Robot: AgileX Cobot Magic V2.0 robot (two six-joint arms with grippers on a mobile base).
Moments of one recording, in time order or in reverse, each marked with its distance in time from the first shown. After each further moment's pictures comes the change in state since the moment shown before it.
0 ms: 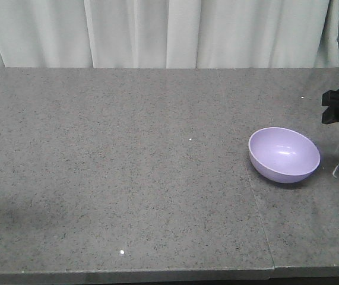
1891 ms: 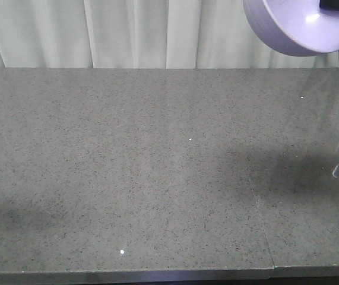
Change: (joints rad) left arm 0.000 0.000 0.000 0.000 0.002 0.003; right arm -0.009 -0.225 -0.285 0.686 0.264 -0.496
